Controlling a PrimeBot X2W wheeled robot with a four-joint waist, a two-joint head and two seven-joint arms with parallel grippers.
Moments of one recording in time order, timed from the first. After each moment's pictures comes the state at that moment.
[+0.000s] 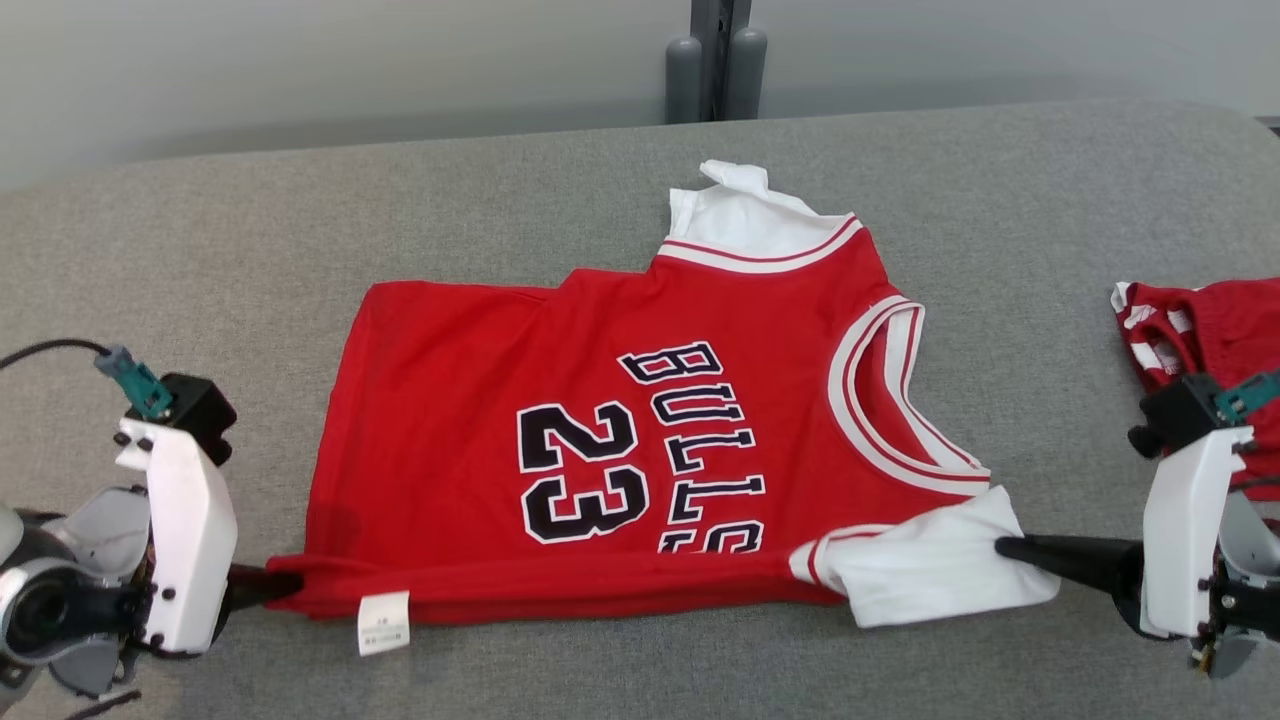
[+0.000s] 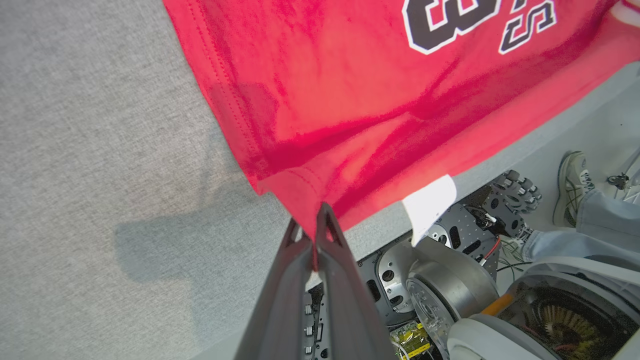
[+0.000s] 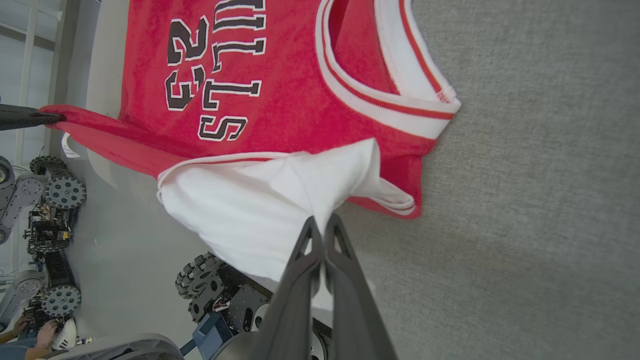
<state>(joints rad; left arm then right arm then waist) -0.64 0.95 -0.95 0.03 -1.41 0.01 0.89 -0.41 -0.79 0.68 0.10 1.39 0.13 0.65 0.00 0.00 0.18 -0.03</state>
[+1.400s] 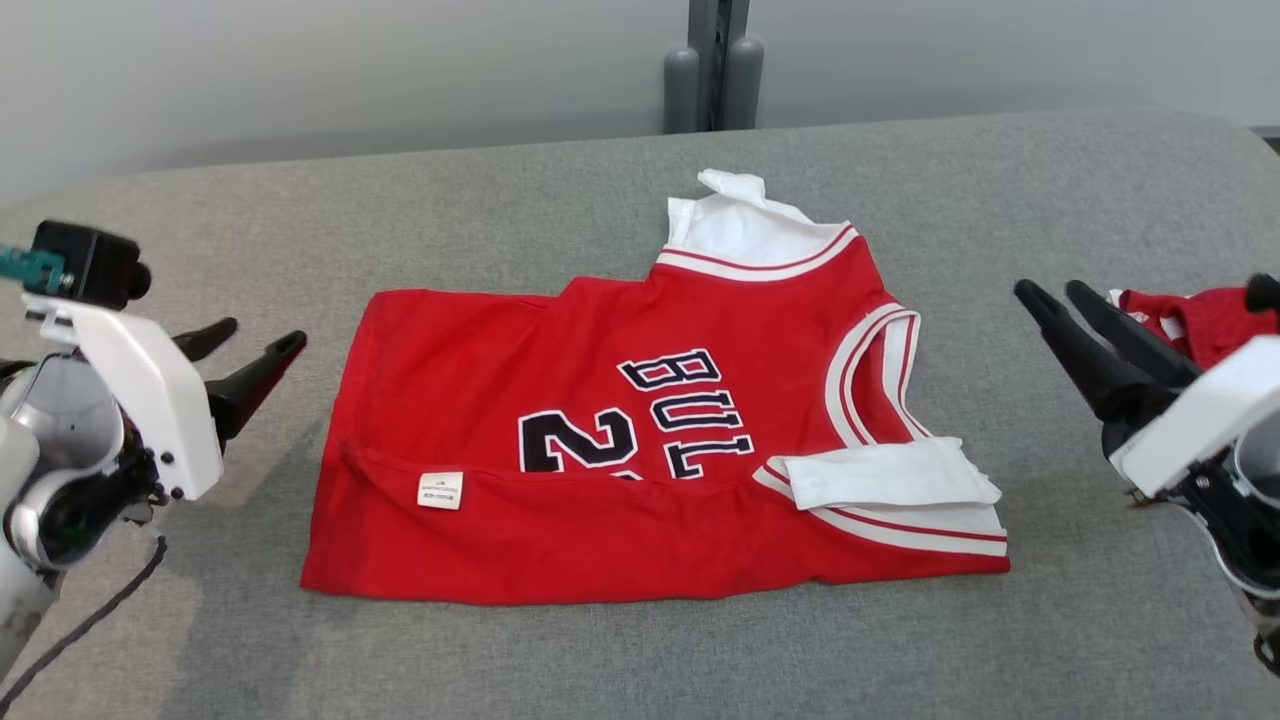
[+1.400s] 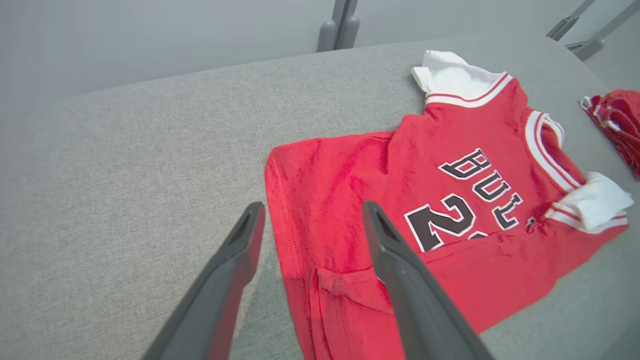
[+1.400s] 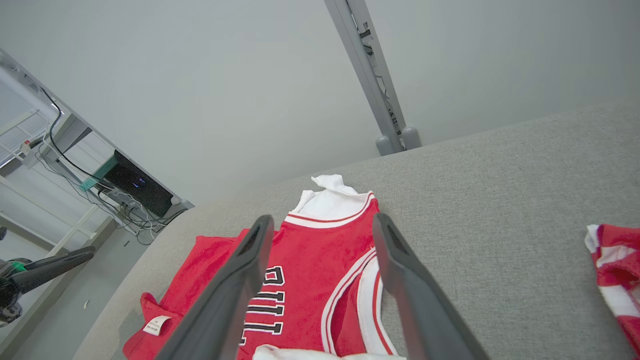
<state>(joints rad) -0.78 0.75 -0.85 0.36 -1.22 -0.10 0.44 -0.49 -0.52 0.39 0.23 1.15 0.13 0.23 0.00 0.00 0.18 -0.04</state>
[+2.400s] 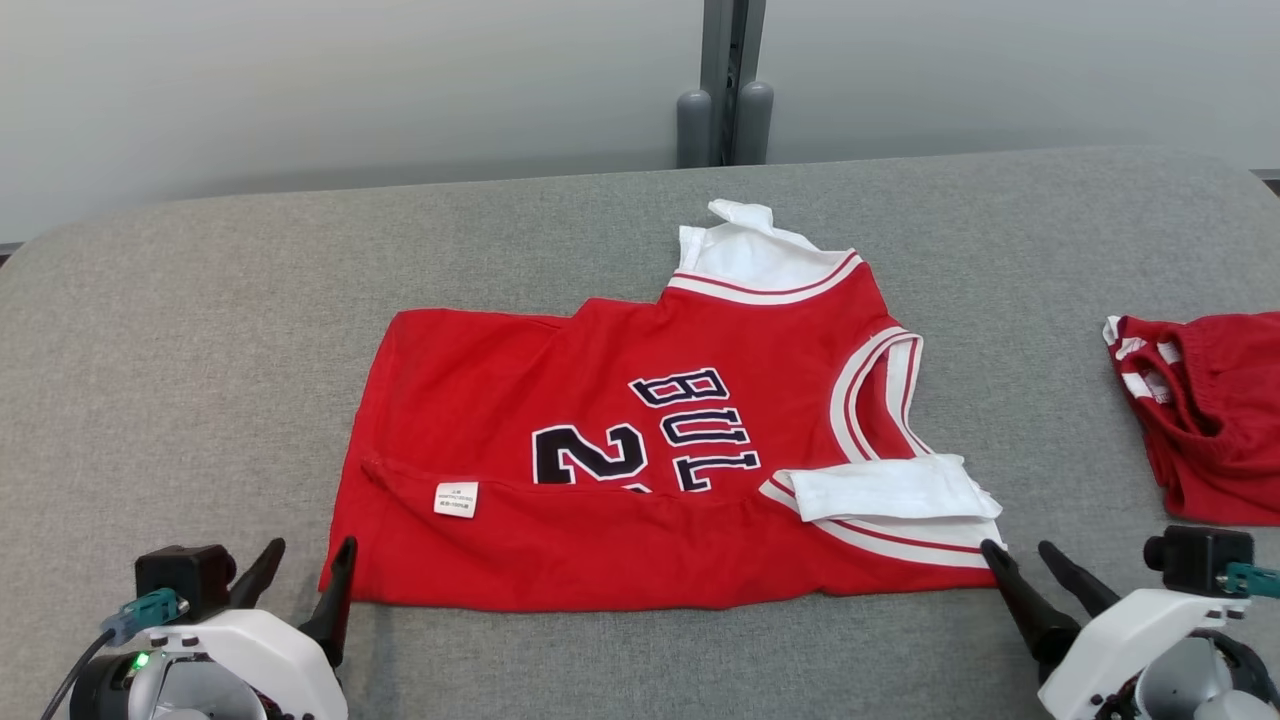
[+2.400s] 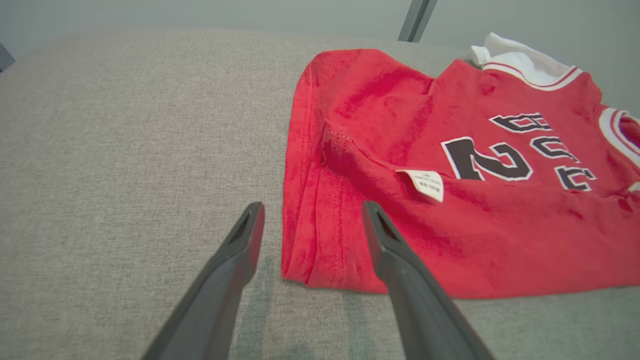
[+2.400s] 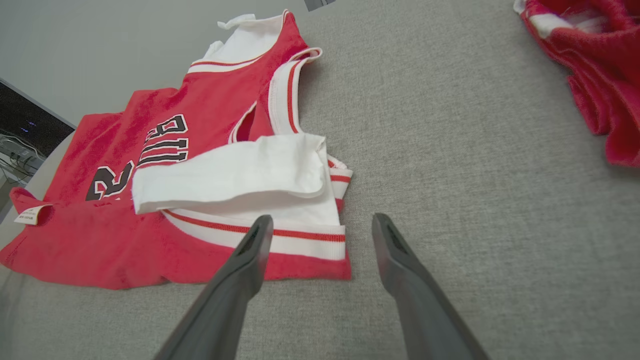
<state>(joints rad) -0.25 0.62 -0.80 0.24 -1.06 0.31 -0.17 -0.12 -0.33 0.29 0.36 0.78 0.13 0.06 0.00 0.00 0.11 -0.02</state>
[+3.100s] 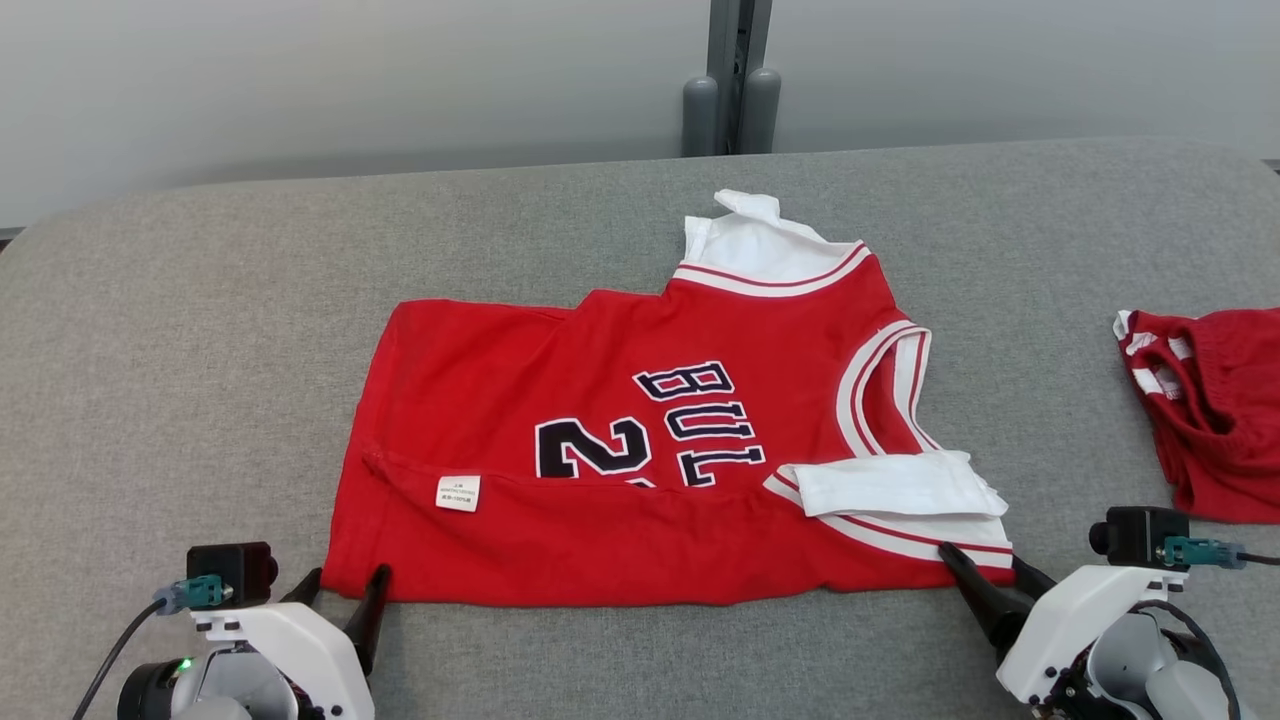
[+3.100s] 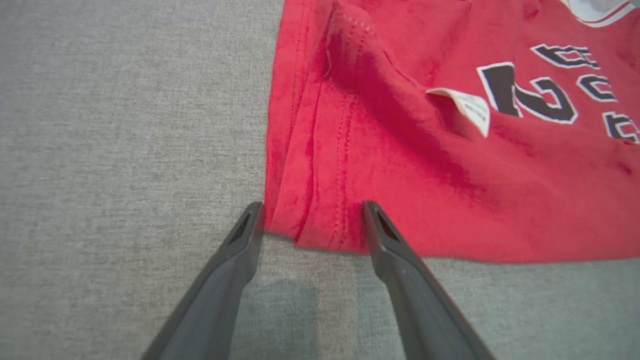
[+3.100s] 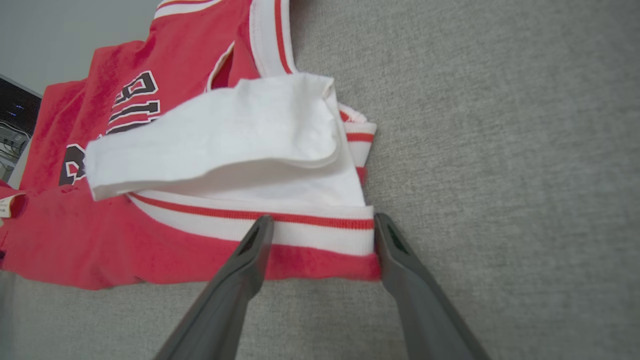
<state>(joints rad) -0.32 0.52 -0.85 0.46 -1.11 0.20 -0.07 -0.23 -0.26 0.34 0.53 0.81 0.13 0.14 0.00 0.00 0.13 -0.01</state>
